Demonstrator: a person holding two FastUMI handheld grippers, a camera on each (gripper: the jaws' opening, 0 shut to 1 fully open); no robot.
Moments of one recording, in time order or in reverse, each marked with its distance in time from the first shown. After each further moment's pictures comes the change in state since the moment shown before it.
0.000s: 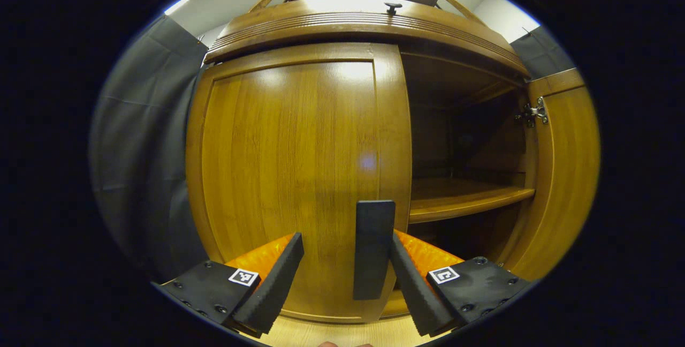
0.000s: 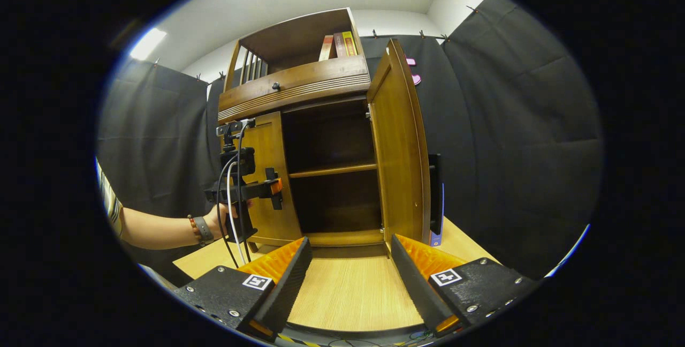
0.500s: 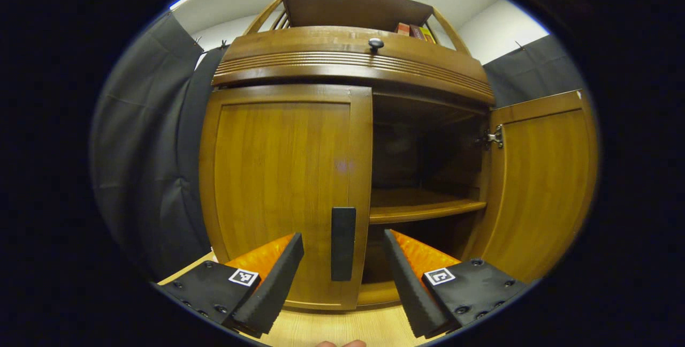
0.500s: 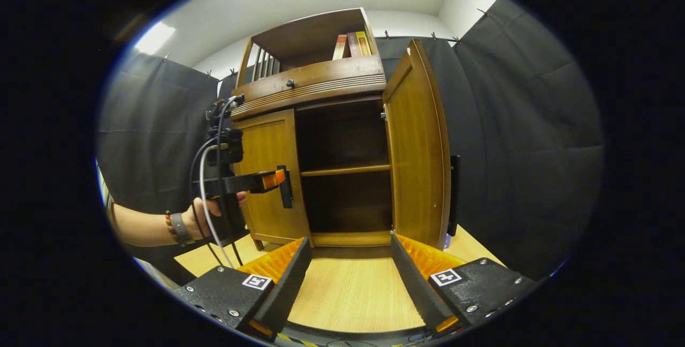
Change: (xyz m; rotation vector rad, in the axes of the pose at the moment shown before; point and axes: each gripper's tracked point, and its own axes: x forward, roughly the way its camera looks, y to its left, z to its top) left arm -0.063 -0.020 0.031 -0.056 -0.035 -0.089; right arm 0.001 0.017 -0.002 -0.042 -0.005 0.035
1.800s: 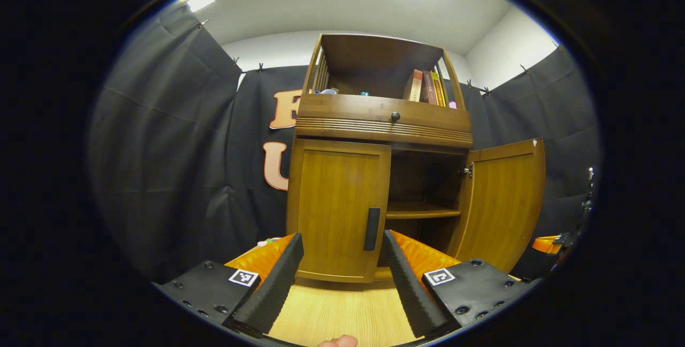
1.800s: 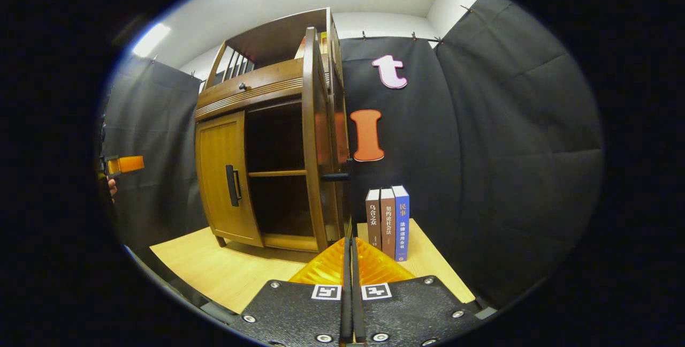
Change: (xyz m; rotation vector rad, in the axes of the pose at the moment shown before) left arm -0.246 0.051 0.066 -0.031 -0.086 0.087; right arm 0.024 -0.140 0.015 -0.013 -0.022 -0.062
